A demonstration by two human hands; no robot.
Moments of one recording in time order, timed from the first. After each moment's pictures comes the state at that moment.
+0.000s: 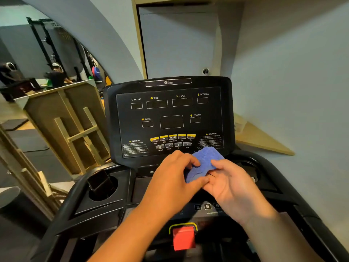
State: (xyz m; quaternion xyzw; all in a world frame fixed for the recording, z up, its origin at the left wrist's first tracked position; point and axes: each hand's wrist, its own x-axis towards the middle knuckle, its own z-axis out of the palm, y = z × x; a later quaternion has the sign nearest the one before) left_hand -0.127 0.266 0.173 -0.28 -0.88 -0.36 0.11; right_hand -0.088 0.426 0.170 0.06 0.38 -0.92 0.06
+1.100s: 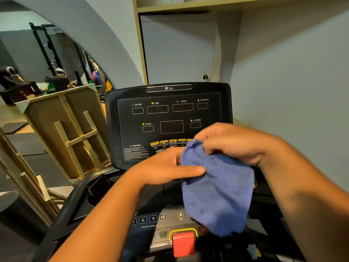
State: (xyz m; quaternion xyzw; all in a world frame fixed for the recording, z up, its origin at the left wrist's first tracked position) left_hand -0.172 0.253 0.221 -0.37 -0.72 -0.52 -0.26; right_hand -0.142 0.453 0.269 -0.10 0.84 -0.52 0.15
